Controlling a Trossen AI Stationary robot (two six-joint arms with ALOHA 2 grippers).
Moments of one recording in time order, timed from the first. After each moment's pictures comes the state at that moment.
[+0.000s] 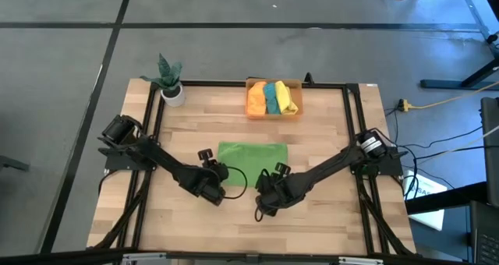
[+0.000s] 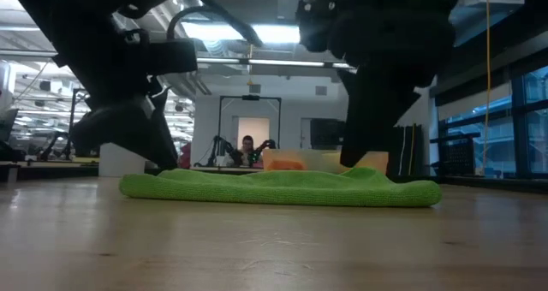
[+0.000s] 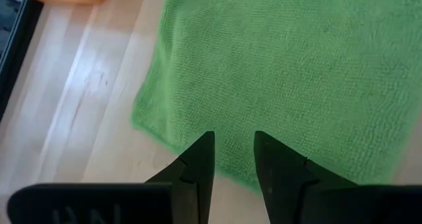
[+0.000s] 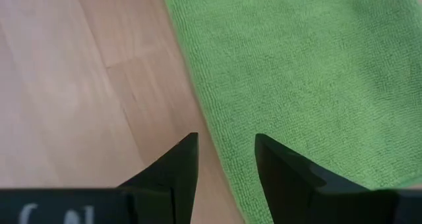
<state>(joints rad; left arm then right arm) -0.47 1.76 0.95 -0.60 -0.73 -0.66 0.45 2.03 1.45 -0.79 0.39 0.78</state>
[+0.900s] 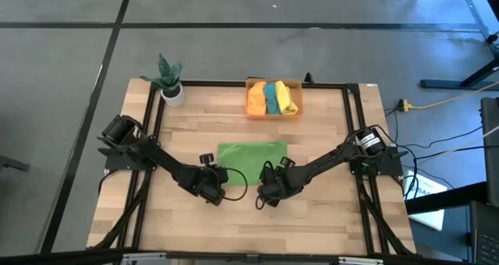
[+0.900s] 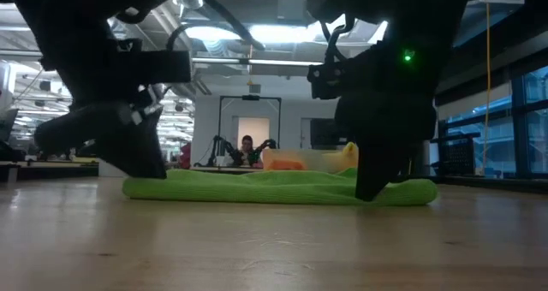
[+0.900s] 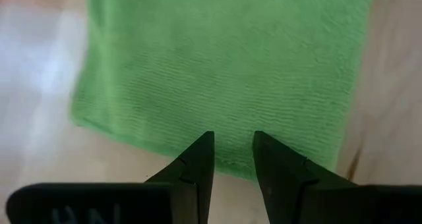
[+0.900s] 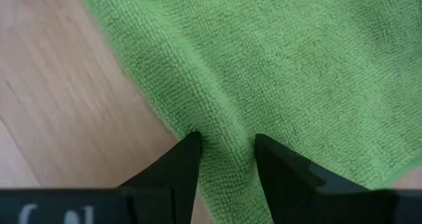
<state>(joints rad) -0.47 1.76 0.92 -0.52 -0.58 -0.62 0.38 2.03 1.31 -0.74 0.36 0.82</state>
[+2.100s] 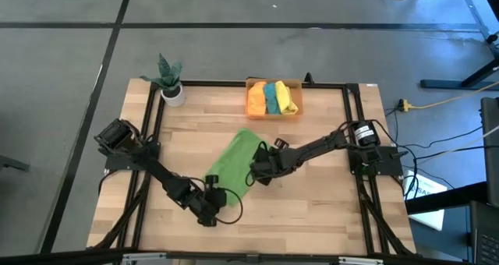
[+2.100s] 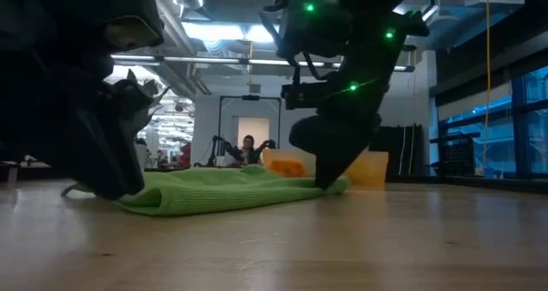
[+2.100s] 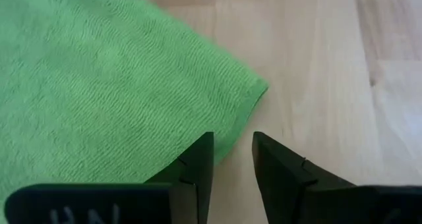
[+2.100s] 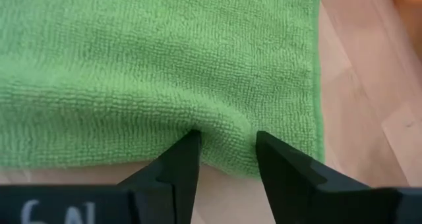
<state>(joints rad) -0.63 1.76 0.86 -0.13 -0.43 -0.56 0.21 2.04 1.31 -0.66 0.50 0.64</state>
